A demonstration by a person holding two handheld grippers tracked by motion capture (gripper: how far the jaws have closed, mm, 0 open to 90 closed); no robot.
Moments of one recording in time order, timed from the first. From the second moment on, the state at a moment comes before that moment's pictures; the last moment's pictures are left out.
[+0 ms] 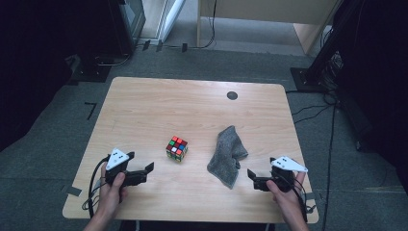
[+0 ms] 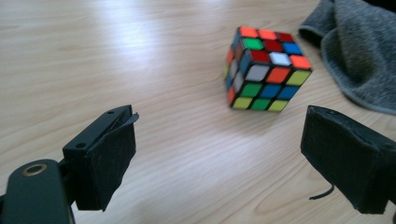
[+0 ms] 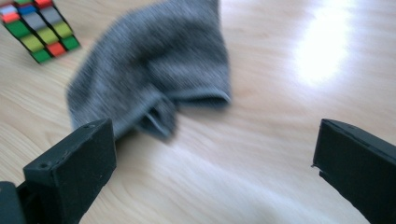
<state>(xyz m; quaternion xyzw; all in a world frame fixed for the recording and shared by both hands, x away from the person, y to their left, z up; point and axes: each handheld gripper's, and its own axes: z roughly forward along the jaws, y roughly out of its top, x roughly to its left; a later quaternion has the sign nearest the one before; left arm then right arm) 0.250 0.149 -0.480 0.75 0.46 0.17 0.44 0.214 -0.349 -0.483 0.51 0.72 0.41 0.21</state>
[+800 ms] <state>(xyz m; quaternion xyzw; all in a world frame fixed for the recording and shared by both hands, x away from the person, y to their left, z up) 0.228 0.231 -0.510 0.73 0.55 0.22 0.35 0.190 -0.421 -0.519 0.59 0.71 0.32 0.23</state>
